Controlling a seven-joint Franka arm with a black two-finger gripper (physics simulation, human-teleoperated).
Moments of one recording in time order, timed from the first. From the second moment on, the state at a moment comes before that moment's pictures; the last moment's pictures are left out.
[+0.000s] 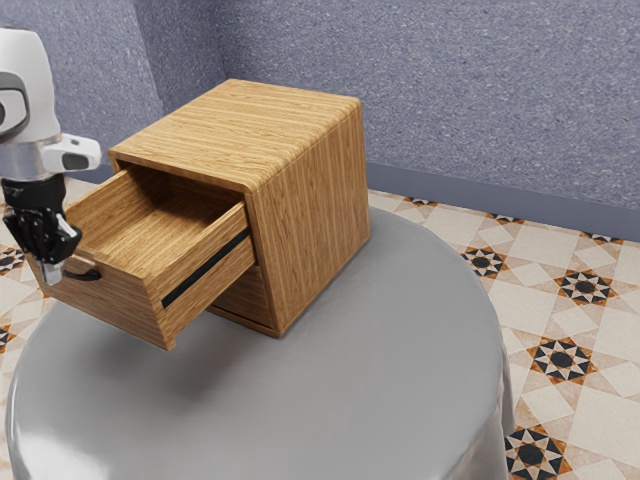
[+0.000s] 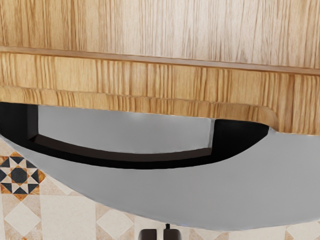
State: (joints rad) arm 0.12 -0.45 0.08 -2.21 0.10 1.56 0.15
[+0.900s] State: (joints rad) arm 0.07 -0.35 0.13 -2.20 0.16 1.73 0.25
